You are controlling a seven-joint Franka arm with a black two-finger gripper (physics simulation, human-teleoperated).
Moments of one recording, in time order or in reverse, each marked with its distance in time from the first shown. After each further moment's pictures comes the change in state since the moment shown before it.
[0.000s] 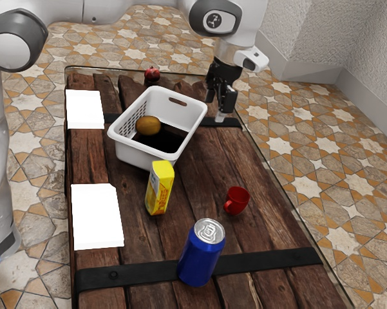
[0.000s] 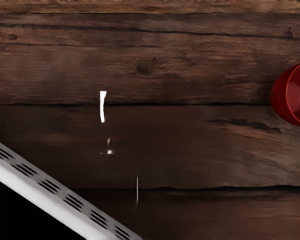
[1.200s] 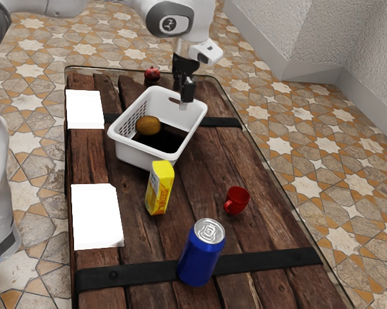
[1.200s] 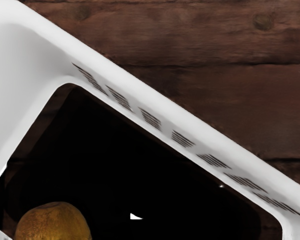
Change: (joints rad) arm -0.003 -0.237 0.185 -0.387 0.097 0.235 0.172
